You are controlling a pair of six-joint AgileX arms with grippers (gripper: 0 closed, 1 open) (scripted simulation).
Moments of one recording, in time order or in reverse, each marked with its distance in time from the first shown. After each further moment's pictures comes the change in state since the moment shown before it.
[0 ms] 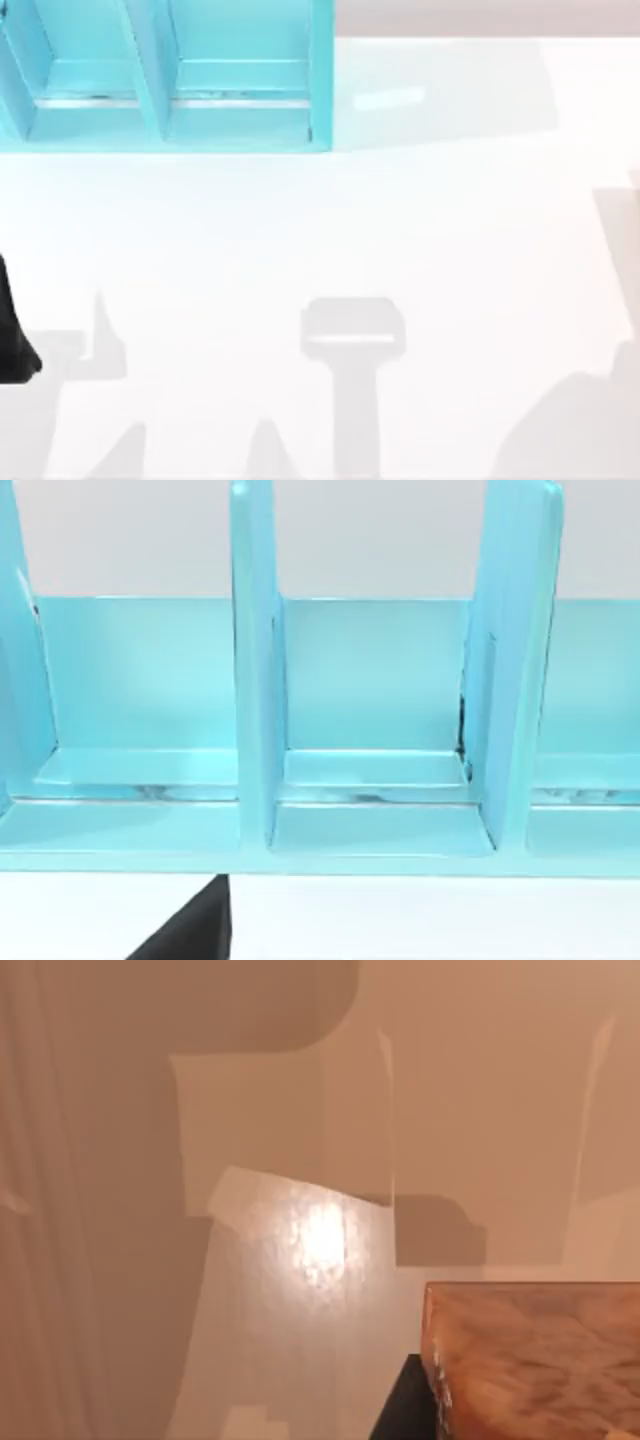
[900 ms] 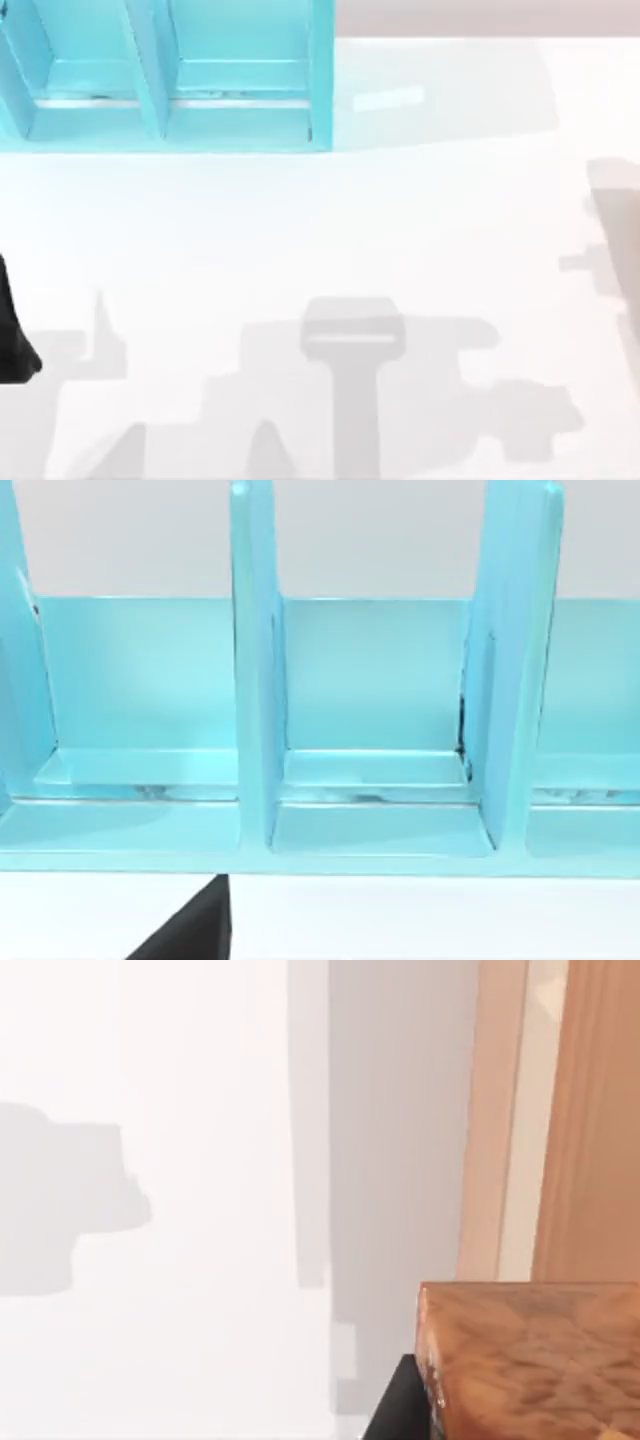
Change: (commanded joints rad) left arm 0.000 0.000 0.000 0.000 0.000 0.000; right arm 0.463 -0.219 0.257 -0.494 -0.011 0.427
